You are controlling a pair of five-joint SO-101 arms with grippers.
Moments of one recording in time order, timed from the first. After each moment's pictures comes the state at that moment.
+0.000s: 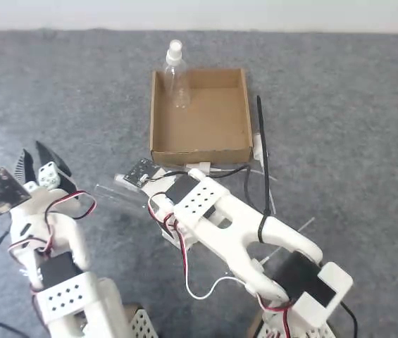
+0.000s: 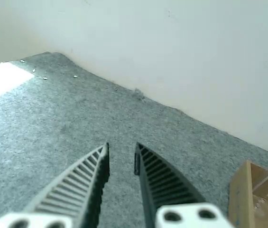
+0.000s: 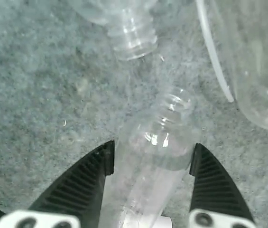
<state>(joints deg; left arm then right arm) -30.8 -78.6 84.4 20.9 17.1 -52.1 3.3 23.3 72.9 3.1</state>
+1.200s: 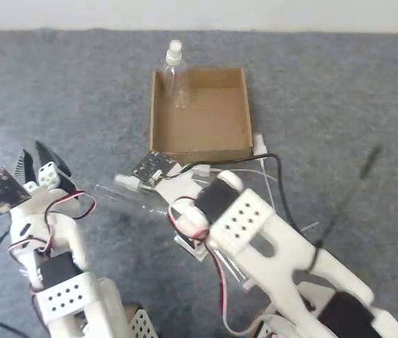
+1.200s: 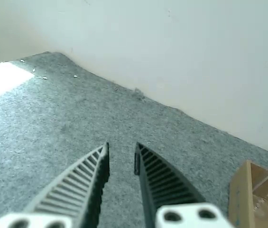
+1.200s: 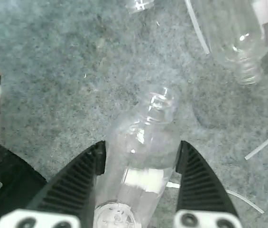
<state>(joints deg) -30.8 -78.6 84.4 20.9 17.1 -52.1 -20.3 23.3 89.7 3.1</state>
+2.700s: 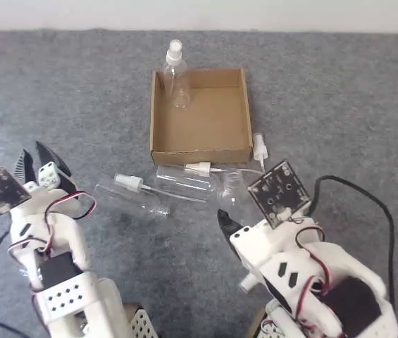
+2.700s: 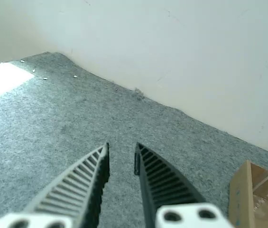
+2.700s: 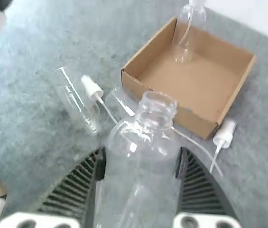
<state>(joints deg) -30.8 -78.6 84.4 20.9 17.1 -39.6 -76.9 41.1 80.5 0.7</state>
